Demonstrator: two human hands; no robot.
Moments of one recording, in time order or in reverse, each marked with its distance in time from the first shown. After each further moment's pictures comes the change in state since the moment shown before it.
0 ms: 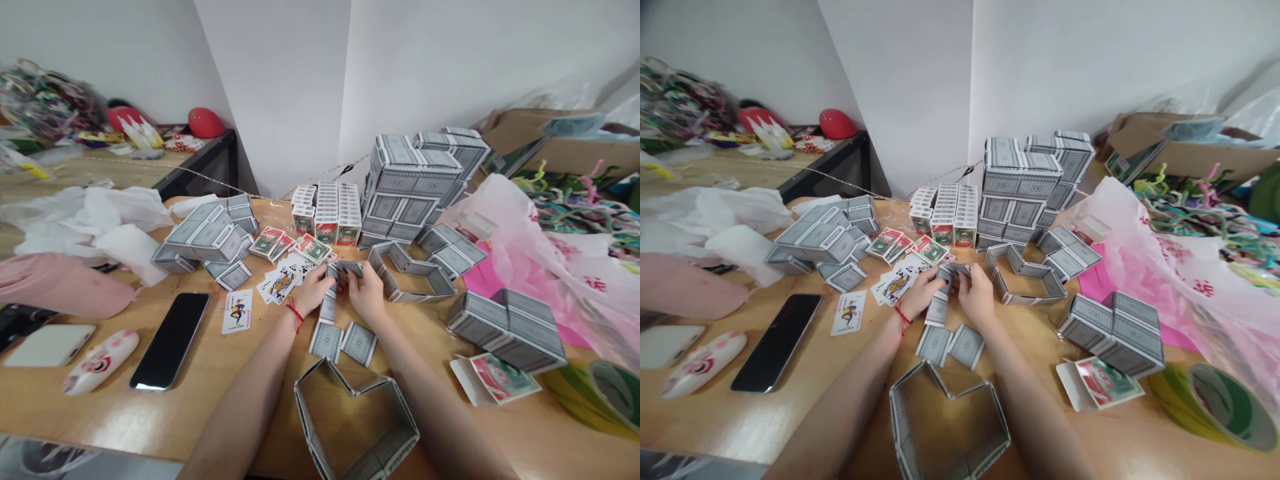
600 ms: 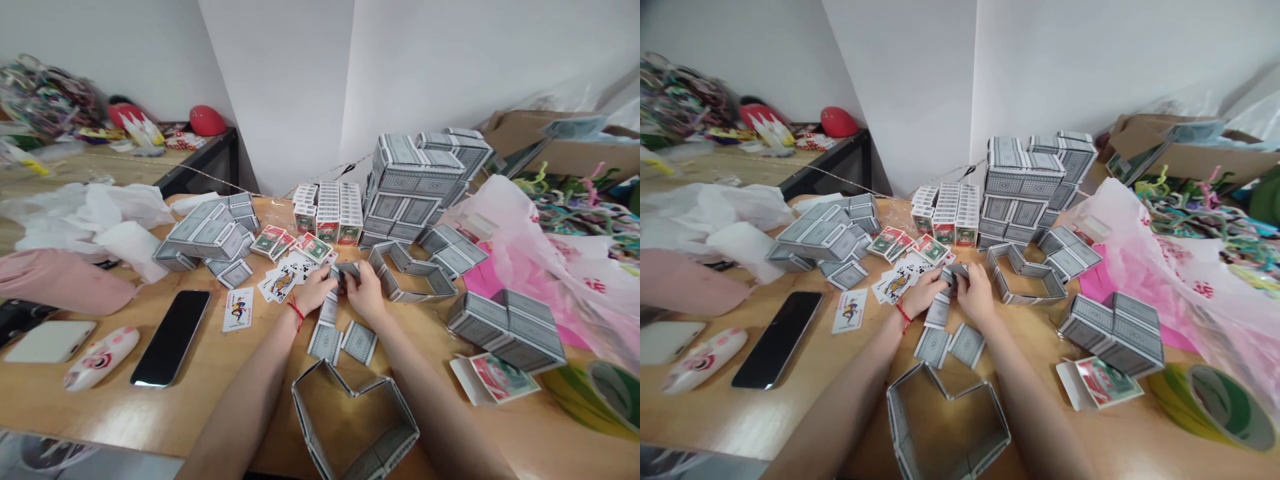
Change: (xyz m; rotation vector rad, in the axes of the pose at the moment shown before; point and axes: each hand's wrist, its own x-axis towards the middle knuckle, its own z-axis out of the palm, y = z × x) left_hand -0.001 -0.002 0.000 0.051 -0.062 0.015; right_hand 0.001 0.003 0.000 -0.018 -0.069 -0.044
